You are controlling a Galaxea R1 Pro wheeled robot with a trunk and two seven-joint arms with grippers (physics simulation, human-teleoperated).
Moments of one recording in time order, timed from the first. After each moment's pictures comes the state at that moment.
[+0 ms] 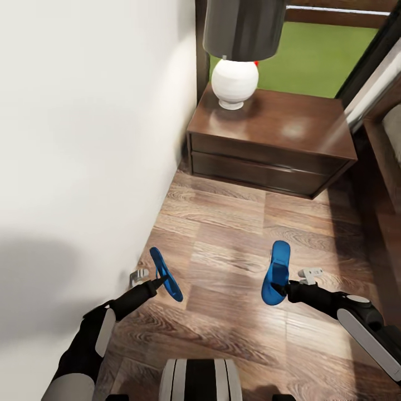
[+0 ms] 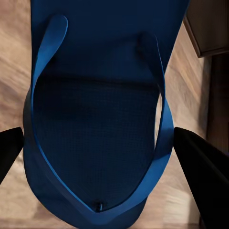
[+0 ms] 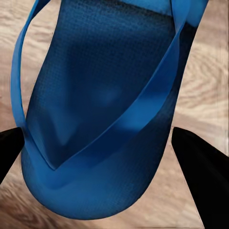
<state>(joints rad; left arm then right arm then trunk) -0.50 -0.09 0.35 -0.97 0.18 0.44 -0.79 -0.40 -0.58 0.36 -1.43 -0.77 0.54 0.04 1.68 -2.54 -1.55</state>
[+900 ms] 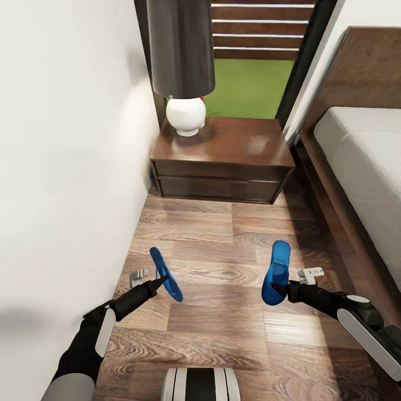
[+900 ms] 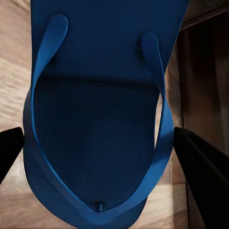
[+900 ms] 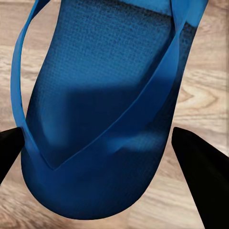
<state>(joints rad) -0.50 -0.09 0.35 -0.97 0.18 0.44 -0.79 -0.40 -0.58 0.36 -1.43 -0.77 0.54 0.04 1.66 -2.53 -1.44</state>
